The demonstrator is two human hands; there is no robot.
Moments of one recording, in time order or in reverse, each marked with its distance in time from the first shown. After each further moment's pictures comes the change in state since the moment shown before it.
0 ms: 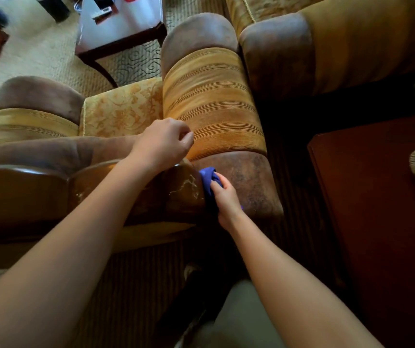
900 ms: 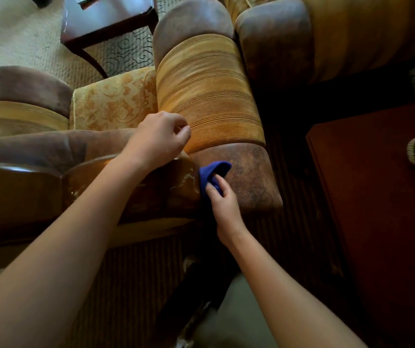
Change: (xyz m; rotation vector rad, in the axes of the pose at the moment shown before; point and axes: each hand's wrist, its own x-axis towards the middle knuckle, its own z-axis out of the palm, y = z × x) left_hand -0.005 -0.004 -0.003 -0.097 0.005 0.059; right_hand -0.027 0.022 0.001 -0.088 0.013 -0.120
